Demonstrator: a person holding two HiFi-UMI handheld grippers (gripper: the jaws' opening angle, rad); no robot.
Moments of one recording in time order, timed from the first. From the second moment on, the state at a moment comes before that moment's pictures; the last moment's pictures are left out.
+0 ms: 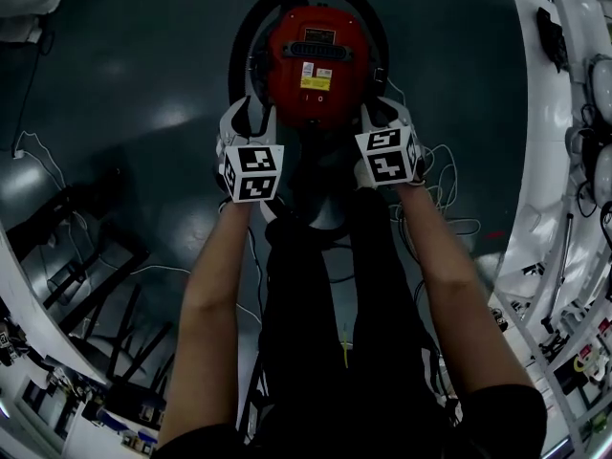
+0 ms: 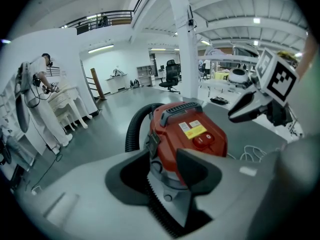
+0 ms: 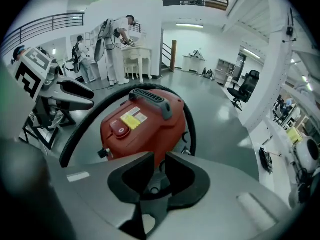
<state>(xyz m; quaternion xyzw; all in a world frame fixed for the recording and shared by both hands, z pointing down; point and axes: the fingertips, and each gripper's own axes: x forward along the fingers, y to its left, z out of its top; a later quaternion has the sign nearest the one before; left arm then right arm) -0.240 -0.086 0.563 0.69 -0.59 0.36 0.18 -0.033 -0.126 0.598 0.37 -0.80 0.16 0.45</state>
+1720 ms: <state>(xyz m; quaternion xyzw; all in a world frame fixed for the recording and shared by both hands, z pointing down) -0.161 0.056 0.654 0.69 -0.56 0.40 0.22 -0.001 0.097 0.718 0.20 -0.84 0.23 0.46</state>
